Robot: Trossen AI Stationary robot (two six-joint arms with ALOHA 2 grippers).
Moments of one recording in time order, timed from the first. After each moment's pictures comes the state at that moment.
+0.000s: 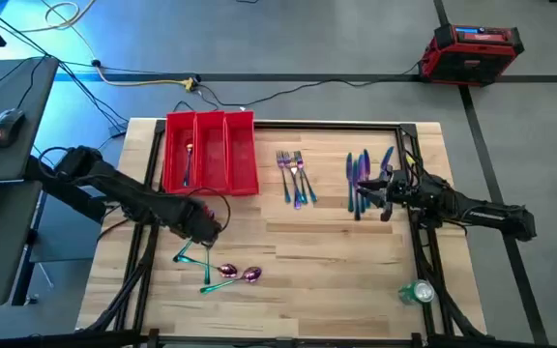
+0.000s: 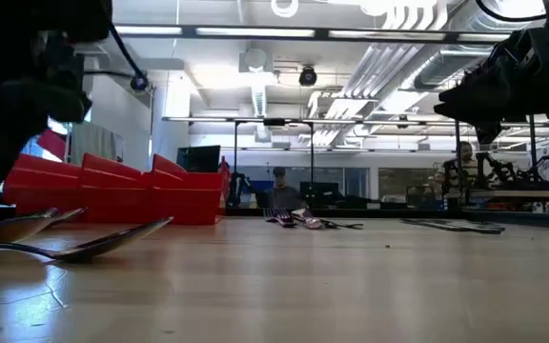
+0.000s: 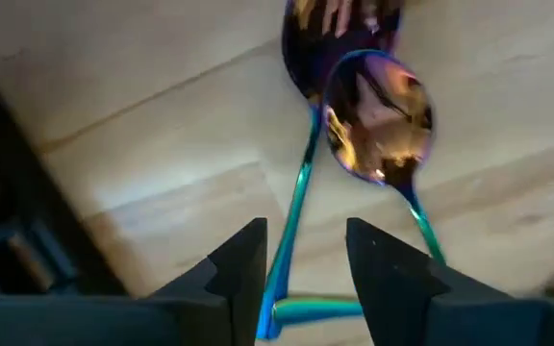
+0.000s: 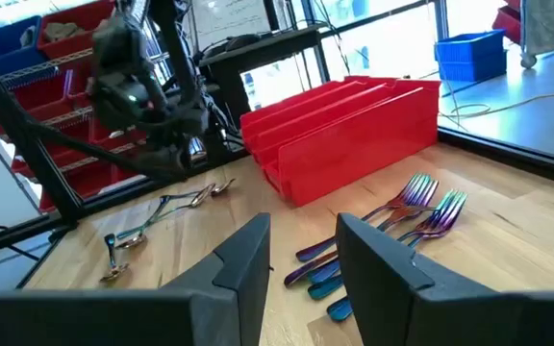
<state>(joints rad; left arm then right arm) -0.33 1.35 0.74 -1.05 0.01 -1.50 -0.20 0.07 0.02 -0.01 -0.01 0.29</state>
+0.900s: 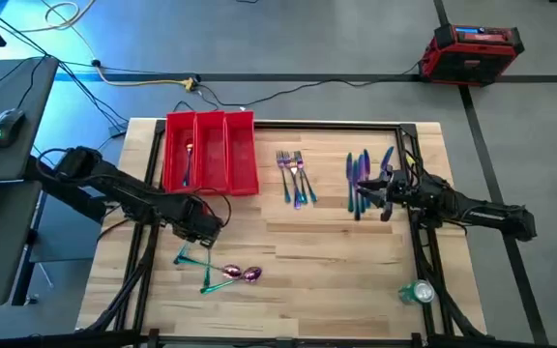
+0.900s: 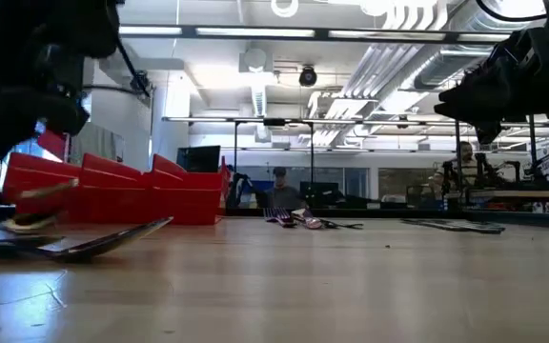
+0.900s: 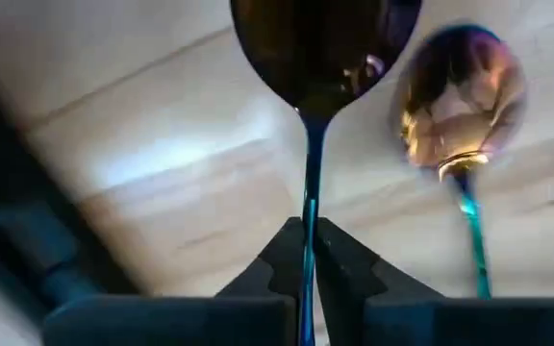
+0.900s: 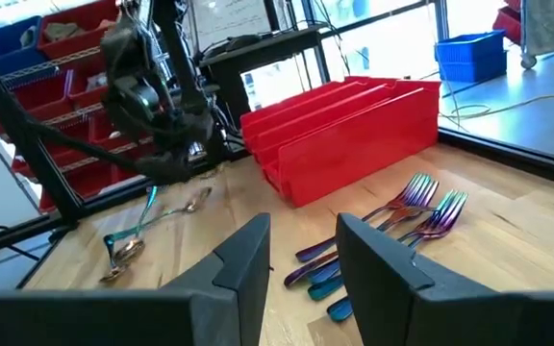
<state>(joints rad) -0.30 1.35 0.79 -1.13 0.08 -1.47 -0.20 0.07 0.02 -0.01 -0.01 0.29</state>
